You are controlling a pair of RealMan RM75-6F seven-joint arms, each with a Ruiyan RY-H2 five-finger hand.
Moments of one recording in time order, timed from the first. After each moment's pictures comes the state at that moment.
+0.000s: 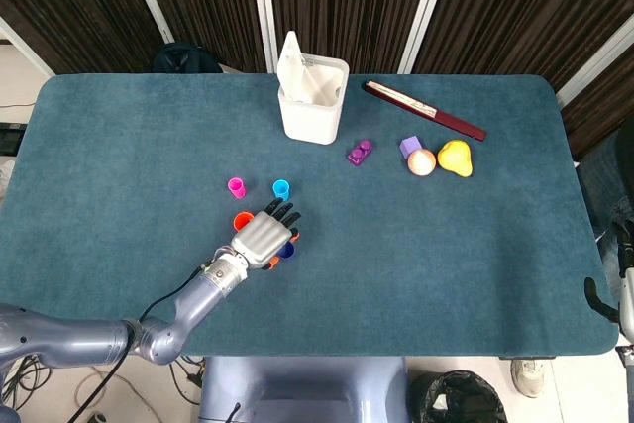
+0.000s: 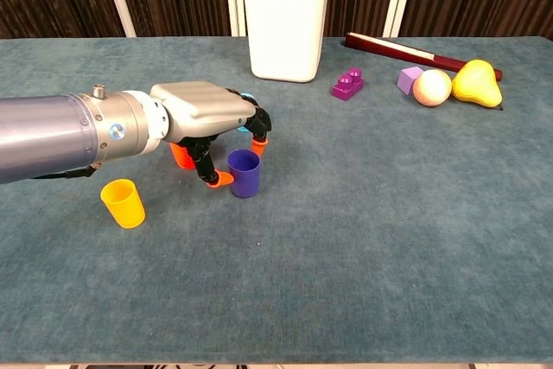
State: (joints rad) left arm -1.01 -1.61 -0.09 -1.53 0.86 0.83 0.72; right arm 0.04 -1.08 0.16 -1.64 -1.28 1.48 -0.05
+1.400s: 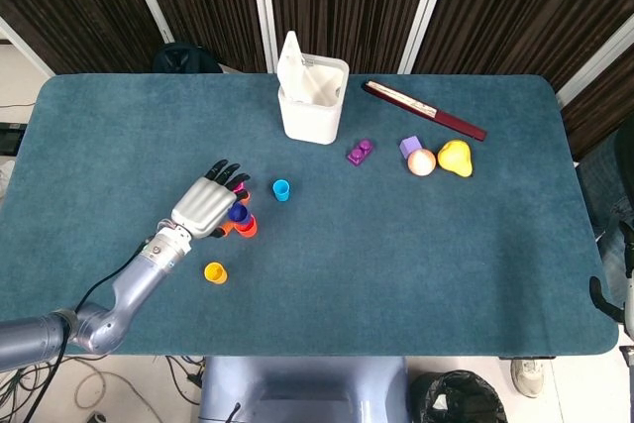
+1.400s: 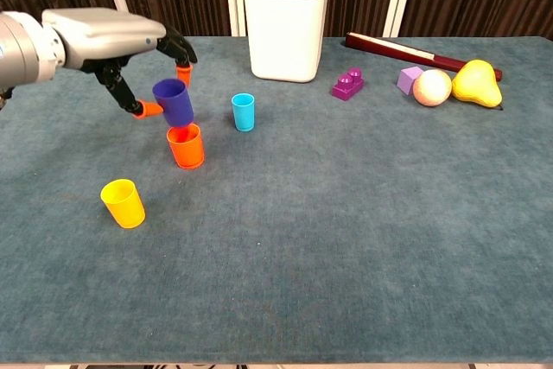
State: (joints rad) left arm -0.90 -1.37 -0.09 -1.56 1.04 0.88 0.44; right arm 0.03 -1.09 0.17 -1.64 -1.27 1.49 -0.05
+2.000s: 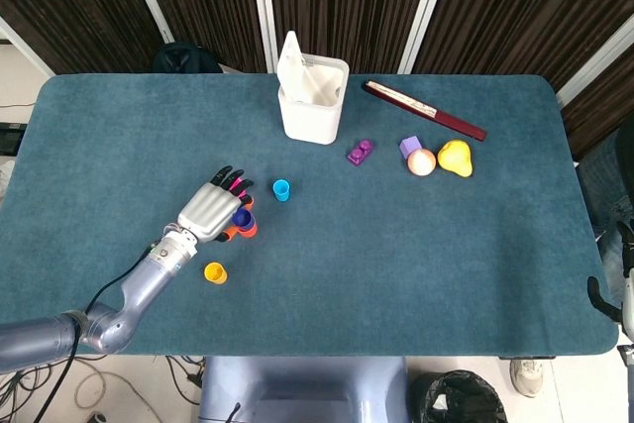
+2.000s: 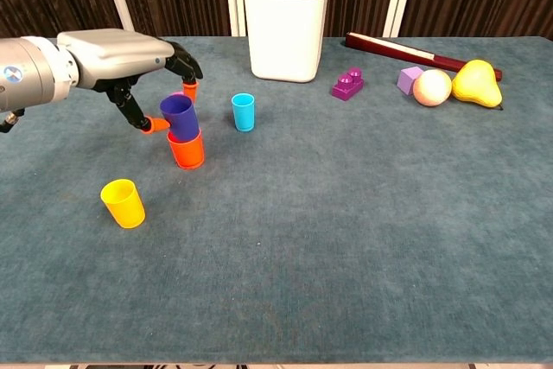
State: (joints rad) left arm -0.89 -1.43 -0.08 -1.50 1.06 0.87 0.43; right arm 0.03 -1.09 0.17 -1.64 -1.27 1.49 -0.05
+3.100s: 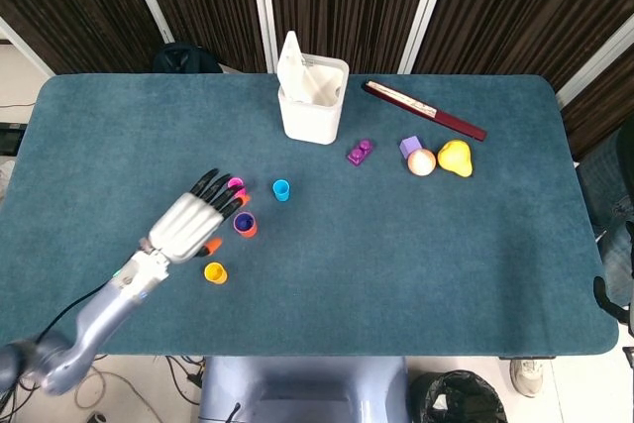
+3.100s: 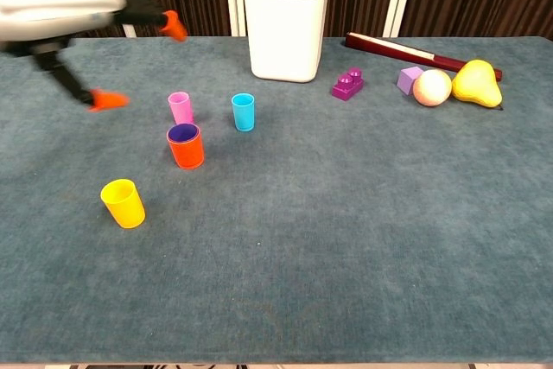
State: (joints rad) left arm -0.78 -1.17 0.00 -1.82 1.30 1.07 0.46; right arm 0.02 -1.08 0.18 -1.65 -1.26 1.50 -0.04
